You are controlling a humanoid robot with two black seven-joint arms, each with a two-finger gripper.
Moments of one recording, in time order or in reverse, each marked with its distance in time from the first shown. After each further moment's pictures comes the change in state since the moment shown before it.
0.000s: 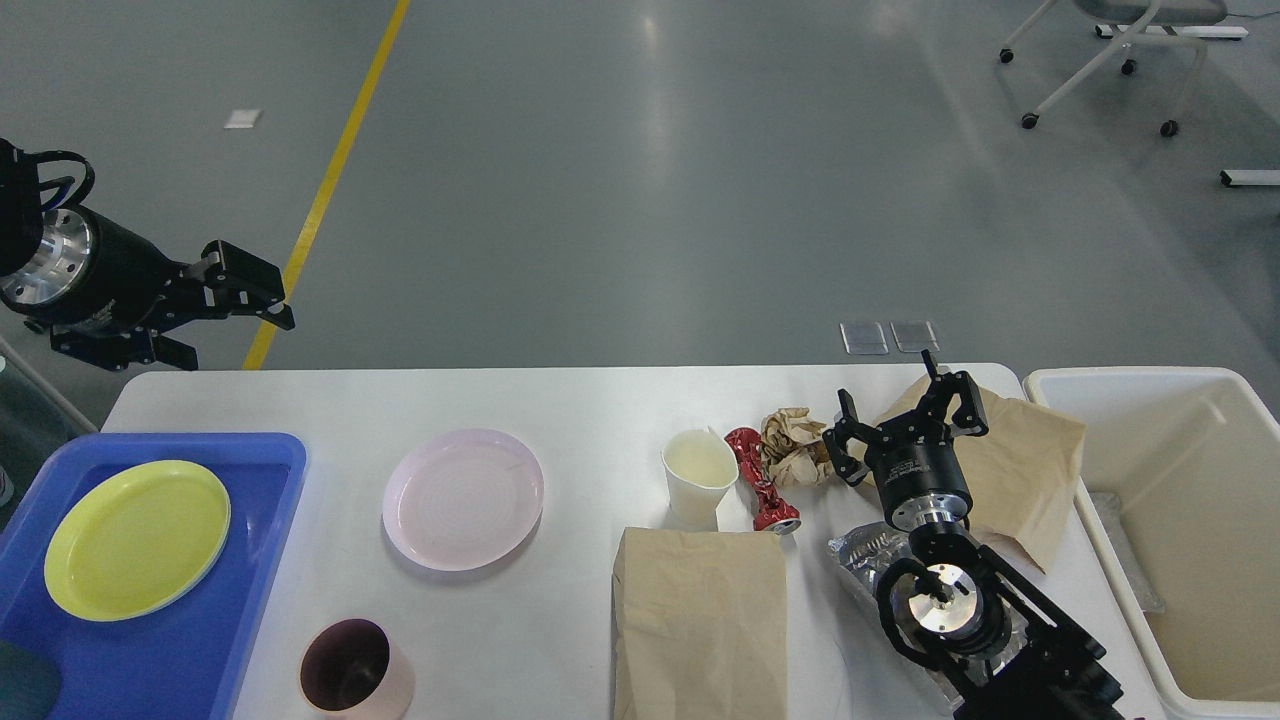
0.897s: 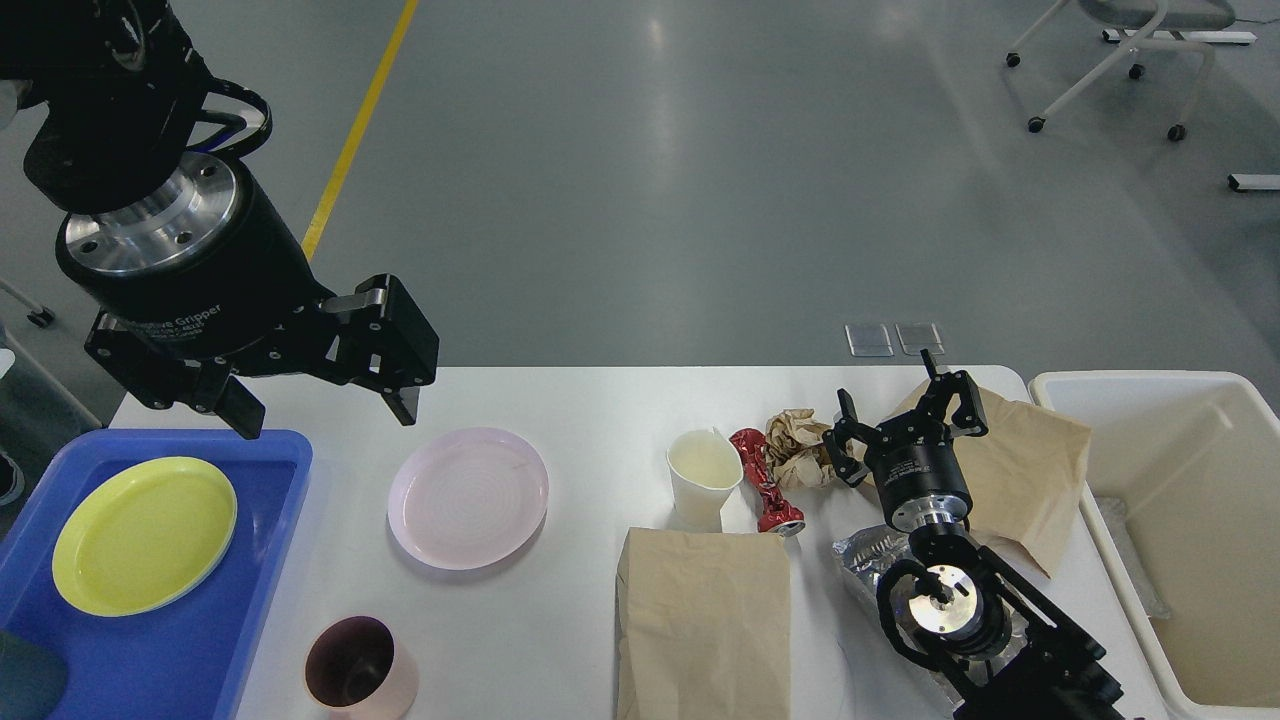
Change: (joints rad) left arm -0.637 -0.541 0.150 -0.470 -0.299 -0.332 0.060; right arm 0.000 0.000 0.000 -0.001 -0.001 0.000 0.000
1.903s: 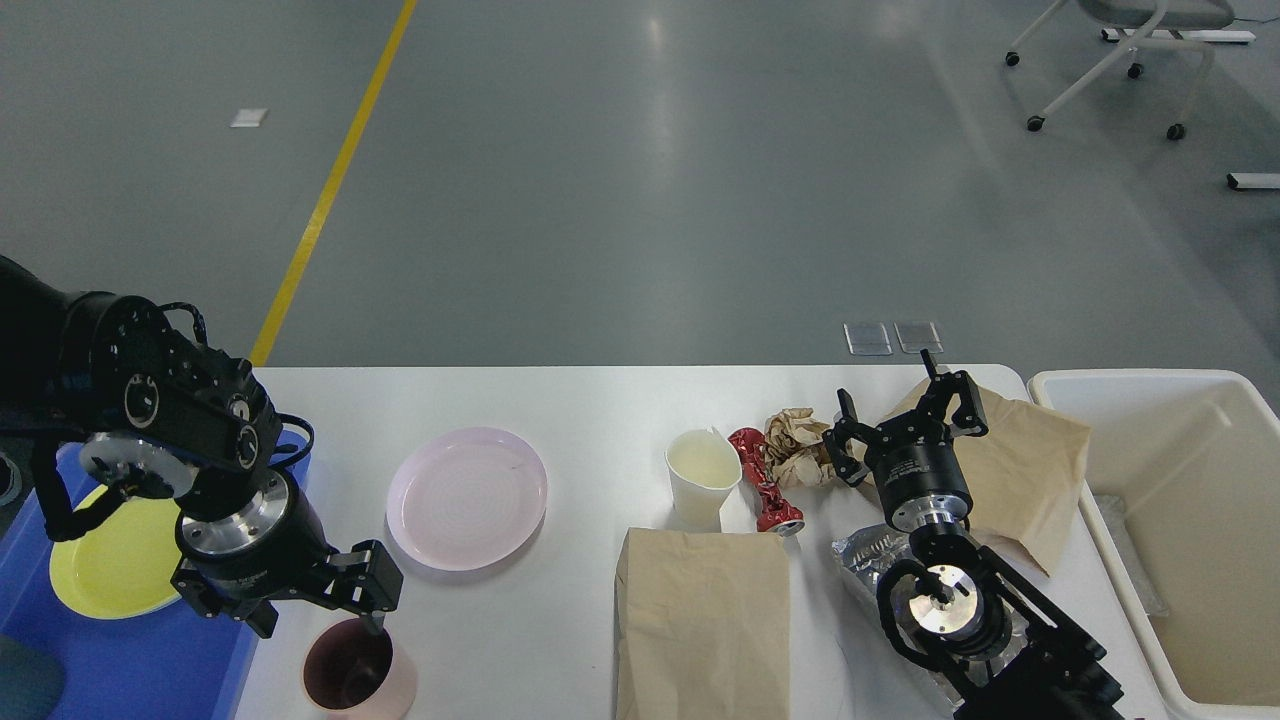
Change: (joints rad) left arm 0.862 0.243 -0.207 0.074 0.360 0.583 0.132; right arm -0.001 0.000 0.000 0.001 0.001 0.000 0.000
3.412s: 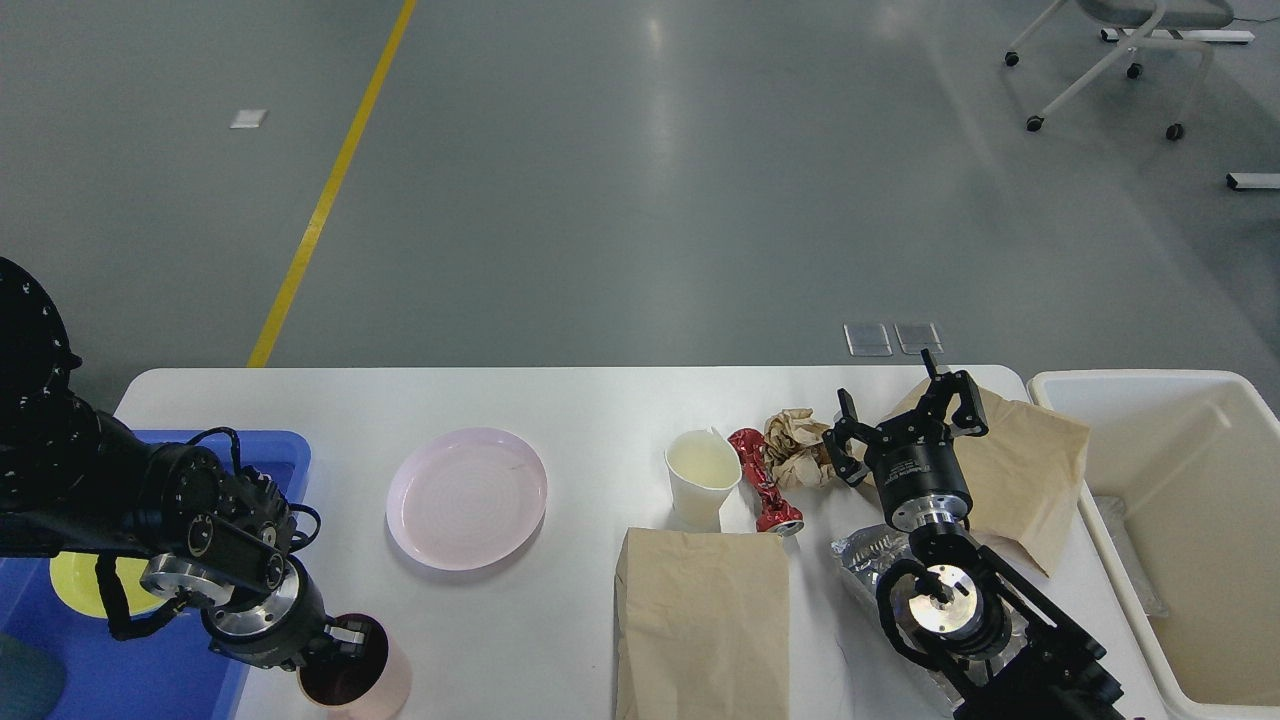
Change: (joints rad) left arm 0.359 -0.026 -0.068 0.230 0.088 0.147 0.048; right arm 0.001 0.000 0.000 0.000 0.000 0.000 0.000
